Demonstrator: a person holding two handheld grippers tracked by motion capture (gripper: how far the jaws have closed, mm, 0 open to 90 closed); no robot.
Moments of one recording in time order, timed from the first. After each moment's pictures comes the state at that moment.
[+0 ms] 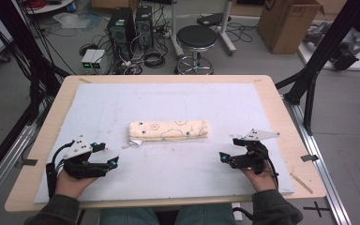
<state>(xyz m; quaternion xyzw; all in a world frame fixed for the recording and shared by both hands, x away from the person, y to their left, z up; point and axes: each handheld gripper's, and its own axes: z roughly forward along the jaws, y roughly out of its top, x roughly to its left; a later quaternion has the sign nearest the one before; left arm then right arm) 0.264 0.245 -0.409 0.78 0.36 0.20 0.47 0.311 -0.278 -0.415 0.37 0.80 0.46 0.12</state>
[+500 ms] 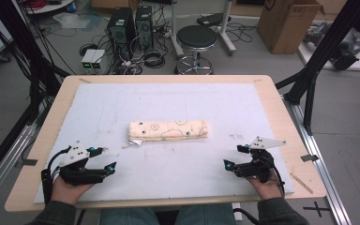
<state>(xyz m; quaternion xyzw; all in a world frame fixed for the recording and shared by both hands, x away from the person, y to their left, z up) 0.248 0.249 -0.410 0.78 0.36 0.20 0.47 0.289 -0.290 -0.419 0.37 0.80 0.46 0.11</state>
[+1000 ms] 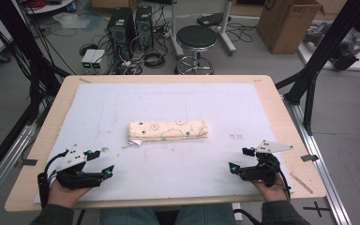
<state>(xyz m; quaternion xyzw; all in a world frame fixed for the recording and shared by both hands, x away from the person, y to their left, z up) 0.242 0.253 -0.413 0.78 0.36 0.20 0.46 0.279 -0.302 -0.420 0.38 0.79 0.46 0.12</state>
